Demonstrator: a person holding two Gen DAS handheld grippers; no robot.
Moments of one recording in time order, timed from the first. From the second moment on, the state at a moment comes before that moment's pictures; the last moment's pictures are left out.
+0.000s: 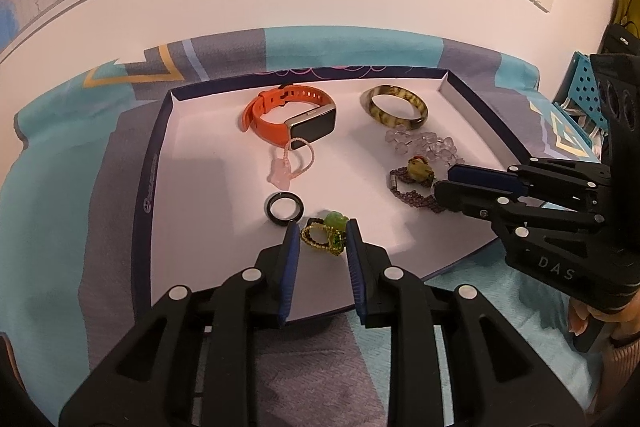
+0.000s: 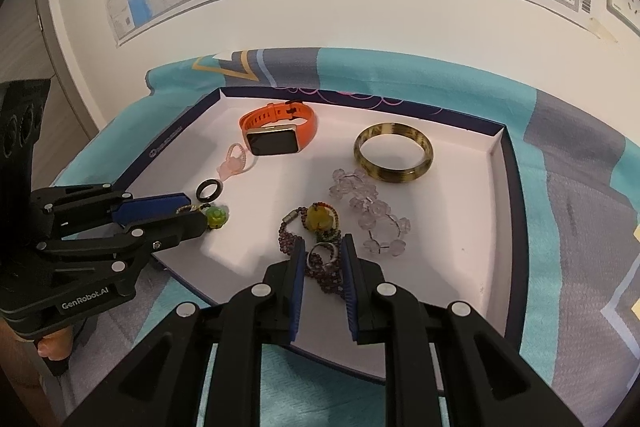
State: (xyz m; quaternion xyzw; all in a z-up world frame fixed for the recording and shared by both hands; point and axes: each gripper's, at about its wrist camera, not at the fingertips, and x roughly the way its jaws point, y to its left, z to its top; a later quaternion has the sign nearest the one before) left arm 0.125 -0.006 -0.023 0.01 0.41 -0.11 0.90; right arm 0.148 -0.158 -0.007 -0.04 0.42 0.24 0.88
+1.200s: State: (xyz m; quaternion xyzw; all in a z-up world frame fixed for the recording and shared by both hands) left arm 0.024 0.019 0.006 -0.01 0.35 -0.01 0.94; right arm 0.048 -0.176 0.006 -0.05 0.38 0.21 0.90
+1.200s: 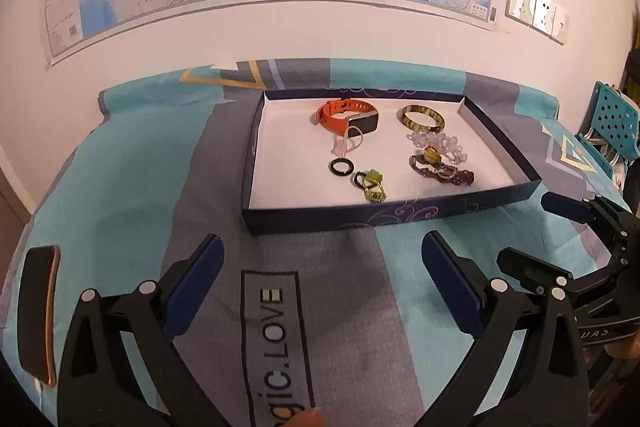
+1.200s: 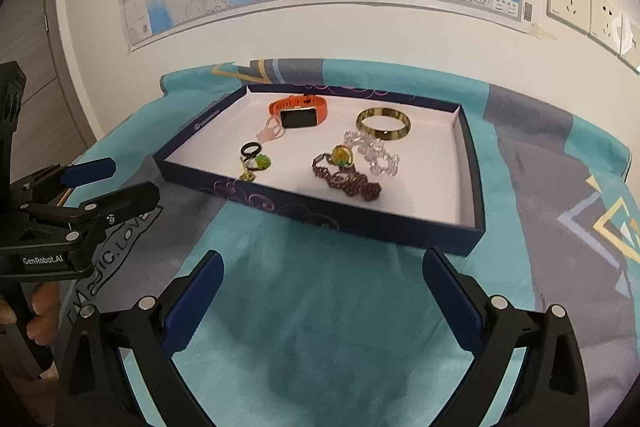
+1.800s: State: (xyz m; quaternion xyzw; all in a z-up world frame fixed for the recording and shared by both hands) left arm 0.011 0.016 0.003 -0.01 0.36 -0.01 0.93; right arm 0.036 -0.176 0.004 -0.04 0.39 0.20 0.90
